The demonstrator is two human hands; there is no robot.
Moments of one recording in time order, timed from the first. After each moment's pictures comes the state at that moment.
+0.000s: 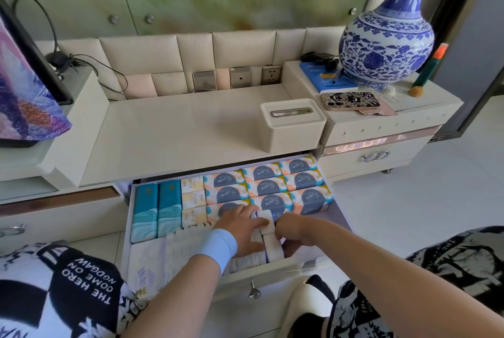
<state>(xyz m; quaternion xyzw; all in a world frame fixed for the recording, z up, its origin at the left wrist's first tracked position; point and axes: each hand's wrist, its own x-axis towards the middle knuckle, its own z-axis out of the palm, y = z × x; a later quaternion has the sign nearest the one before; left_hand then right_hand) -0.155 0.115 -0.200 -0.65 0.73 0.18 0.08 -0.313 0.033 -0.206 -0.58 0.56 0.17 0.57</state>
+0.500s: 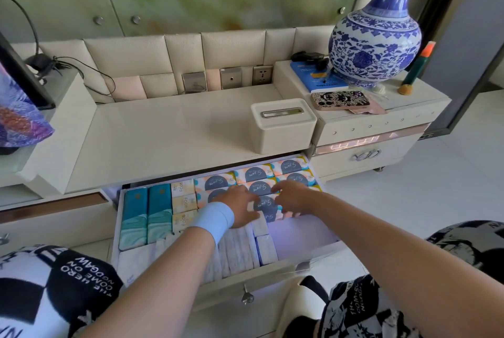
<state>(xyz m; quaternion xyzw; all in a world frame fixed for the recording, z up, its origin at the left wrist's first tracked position) -0.151 0.065 -0.165 -0.68 0.69 0.23 0.06 -0.313 -0.012 -0.154 -0.72 0.56 0.09 0.40</state>
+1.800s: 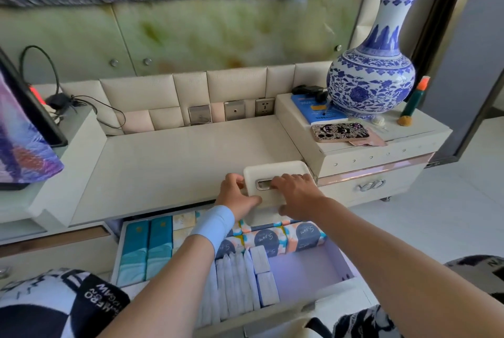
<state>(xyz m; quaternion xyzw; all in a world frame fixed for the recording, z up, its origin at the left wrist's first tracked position) -0.148 0.019 -0.115 -0.76 0.44 0.32 -0.36 -0.315 -0.056 -0.102 -0.91 0.40 0.05 0.00</state>
